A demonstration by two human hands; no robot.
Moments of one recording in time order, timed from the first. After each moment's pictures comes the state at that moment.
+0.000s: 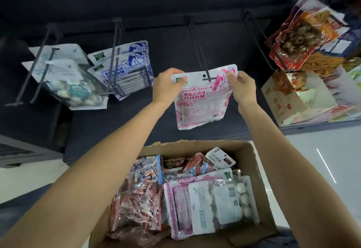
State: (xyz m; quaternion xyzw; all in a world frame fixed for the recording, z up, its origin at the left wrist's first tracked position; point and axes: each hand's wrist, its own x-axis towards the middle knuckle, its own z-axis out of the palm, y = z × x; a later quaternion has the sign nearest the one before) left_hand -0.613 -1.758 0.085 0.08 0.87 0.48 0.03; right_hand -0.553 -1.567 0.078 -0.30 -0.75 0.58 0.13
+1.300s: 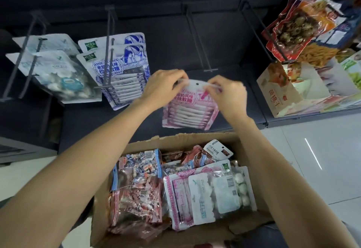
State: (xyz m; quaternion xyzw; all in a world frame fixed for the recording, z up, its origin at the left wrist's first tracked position) left_hand -0.610 -1.789 0.077 0.39 0.88 0.25 -0.07; right_hand -0.518 -1.609 0.073 -0.09 -0.93 0.28 0.21
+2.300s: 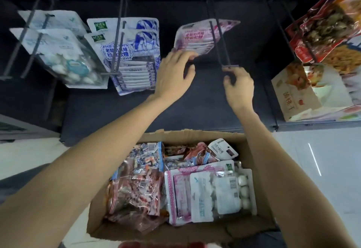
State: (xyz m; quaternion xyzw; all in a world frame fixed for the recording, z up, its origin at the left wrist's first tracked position) left_hand -0.617 -1.777 0.057 0.26 0.90 0.32 -0.14; right_hand -0.555 -1.600 0.041 -0.16 -0.91 0.34 0.17
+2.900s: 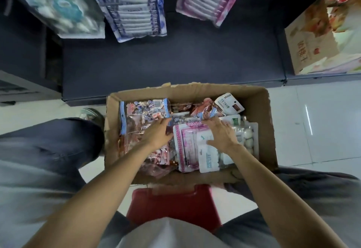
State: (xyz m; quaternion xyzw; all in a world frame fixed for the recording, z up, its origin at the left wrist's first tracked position) left_hand -0.420 -1.899 -0.089 0.17 0.89 0.15 0.39; right_hand -0.354 -1.671 -0.097 -0.04 -0.94 0.10 -0.32
